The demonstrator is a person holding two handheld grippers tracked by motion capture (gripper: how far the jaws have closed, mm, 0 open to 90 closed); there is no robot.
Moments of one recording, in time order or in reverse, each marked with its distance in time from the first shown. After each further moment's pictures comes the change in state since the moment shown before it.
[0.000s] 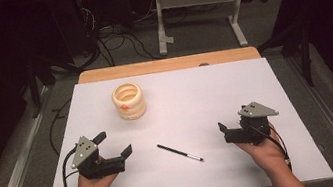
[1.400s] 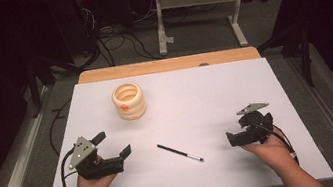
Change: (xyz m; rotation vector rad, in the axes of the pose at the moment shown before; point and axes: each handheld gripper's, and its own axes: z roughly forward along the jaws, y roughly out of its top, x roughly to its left) left arm 0.002 0.000 -0.003 -0.012 -0.014 -0.009; right arm -0.015 -0.007 0.013 0.369 -0.024 0.006
